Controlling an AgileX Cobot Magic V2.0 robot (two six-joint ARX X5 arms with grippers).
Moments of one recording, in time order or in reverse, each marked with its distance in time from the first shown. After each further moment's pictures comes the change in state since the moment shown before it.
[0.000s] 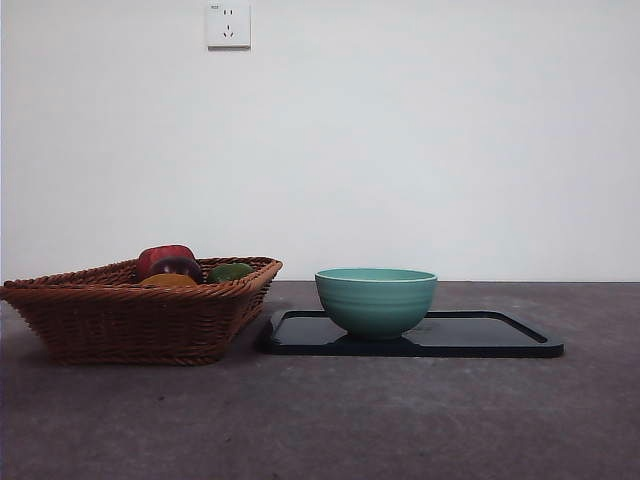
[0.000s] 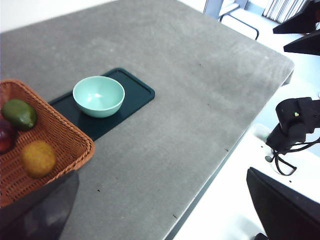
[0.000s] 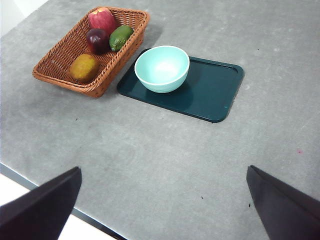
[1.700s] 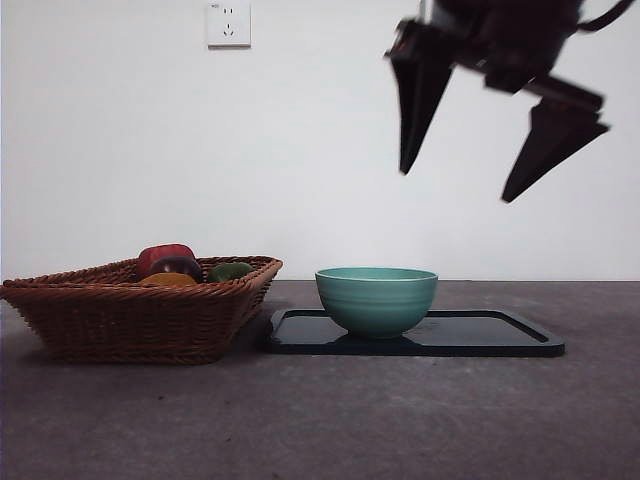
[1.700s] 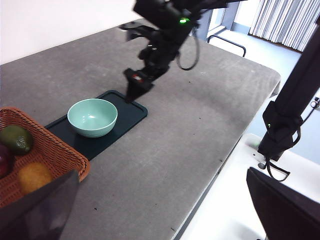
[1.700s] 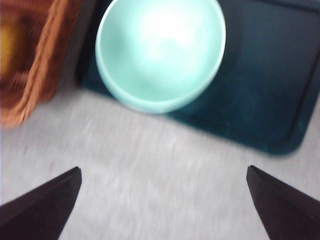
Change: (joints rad) left arm -0.045 -0.081 -0.021 0.042 0.000 0.000; right arm -0.055 1.138 0.235 0.366 -0.113 0.078
